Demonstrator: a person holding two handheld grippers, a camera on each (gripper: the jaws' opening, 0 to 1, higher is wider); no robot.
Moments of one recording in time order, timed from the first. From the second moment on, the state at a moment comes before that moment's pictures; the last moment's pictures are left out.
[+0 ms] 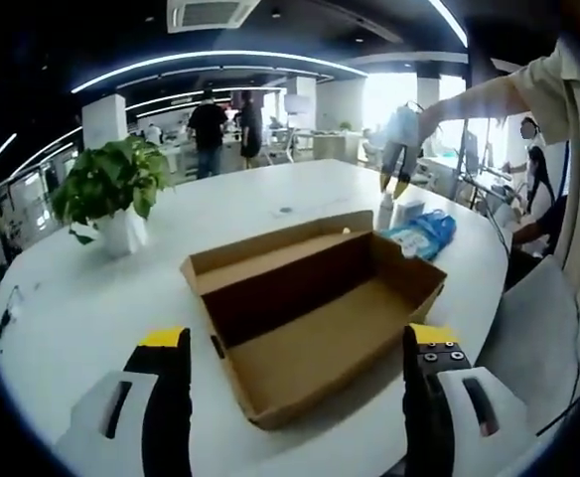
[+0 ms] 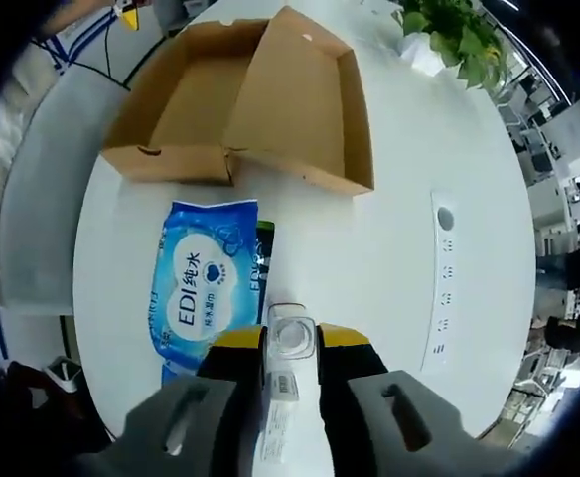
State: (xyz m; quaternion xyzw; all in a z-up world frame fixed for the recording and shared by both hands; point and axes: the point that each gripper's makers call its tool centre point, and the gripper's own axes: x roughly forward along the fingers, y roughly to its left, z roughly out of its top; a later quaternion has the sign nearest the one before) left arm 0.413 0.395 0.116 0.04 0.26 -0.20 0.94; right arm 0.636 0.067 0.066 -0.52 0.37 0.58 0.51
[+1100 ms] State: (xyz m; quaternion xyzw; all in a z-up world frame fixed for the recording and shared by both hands) left arm 0.409 0.435 0.074 0.02 0.33 -0.10 0.94; right arm 0.624 0.122 0.110 -0.45 0.32 0.57 0.61
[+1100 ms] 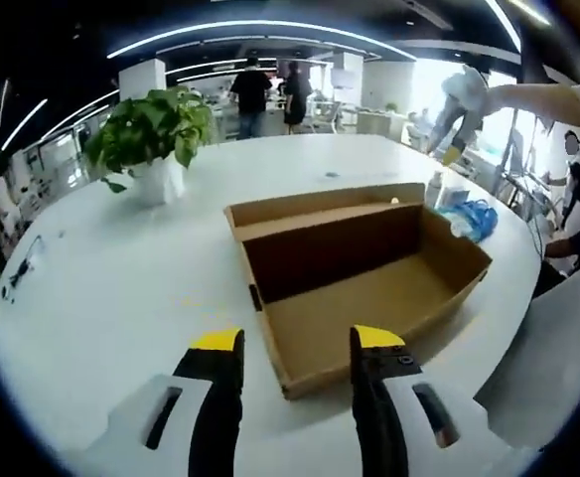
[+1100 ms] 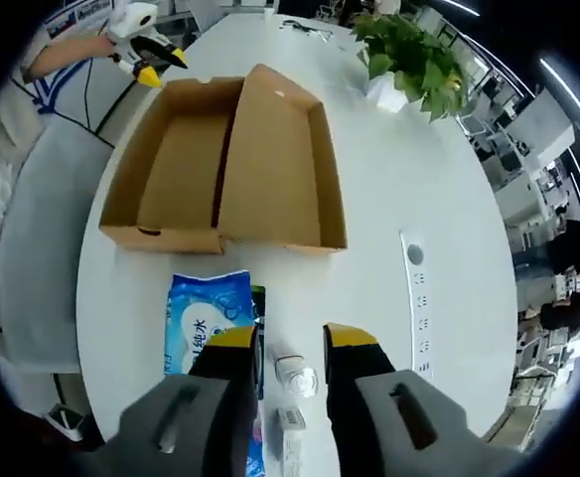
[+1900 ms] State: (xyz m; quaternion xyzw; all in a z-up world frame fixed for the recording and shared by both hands) left arm 0.401 0.443 0.059 0.00 0.38 -0.07 0.92; right arm 0.649 0.179 0.075 -0.28 0.37 0.46 0.75
